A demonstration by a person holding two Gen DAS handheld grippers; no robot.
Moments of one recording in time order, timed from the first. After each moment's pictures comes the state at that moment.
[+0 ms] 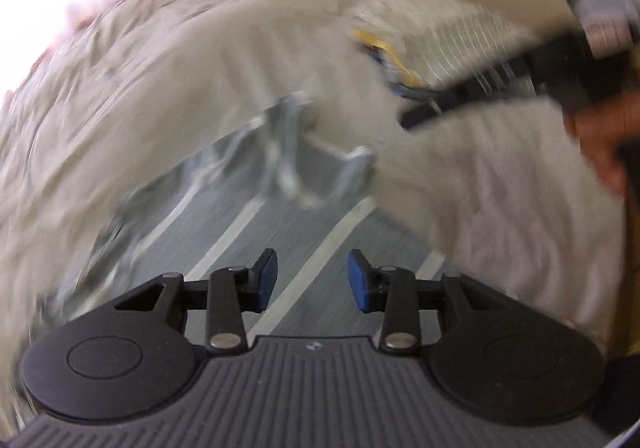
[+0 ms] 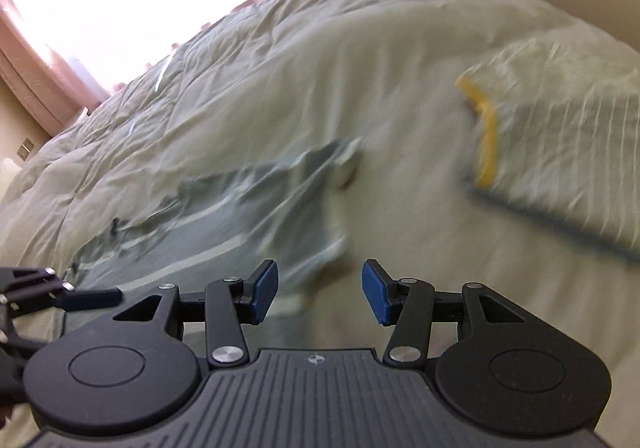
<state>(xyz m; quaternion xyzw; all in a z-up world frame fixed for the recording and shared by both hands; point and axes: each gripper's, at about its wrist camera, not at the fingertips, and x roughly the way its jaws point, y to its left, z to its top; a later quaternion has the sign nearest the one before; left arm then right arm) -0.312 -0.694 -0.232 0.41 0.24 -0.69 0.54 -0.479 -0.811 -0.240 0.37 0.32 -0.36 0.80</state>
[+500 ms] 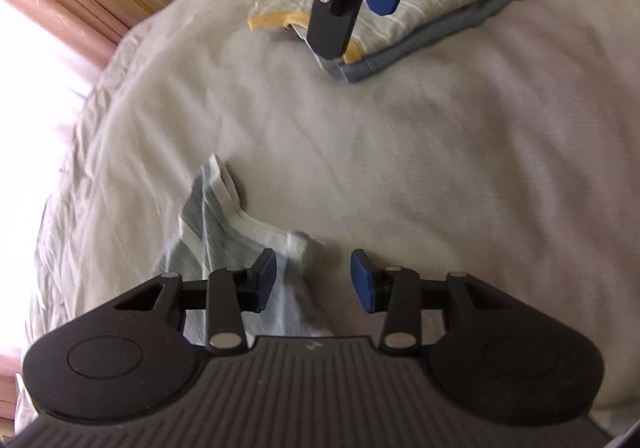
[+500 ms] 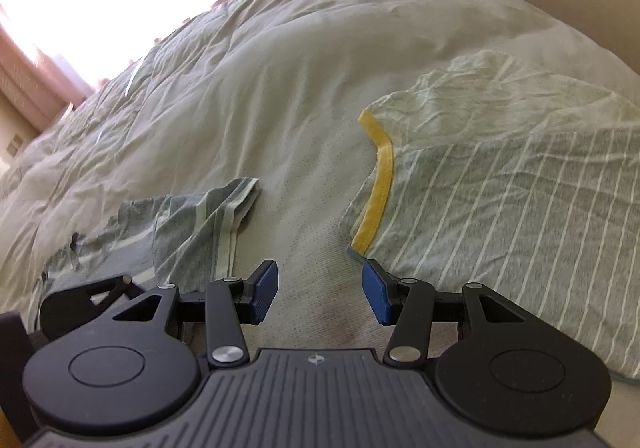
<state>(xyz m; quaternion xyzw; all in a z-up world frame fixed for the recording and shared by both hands) -0.423 -0.785 -0.326 0.55 0.07 -0.64 0.53 -0.525 -0.885 -0.245 0.36 0.35 -0.34 0.80</state>
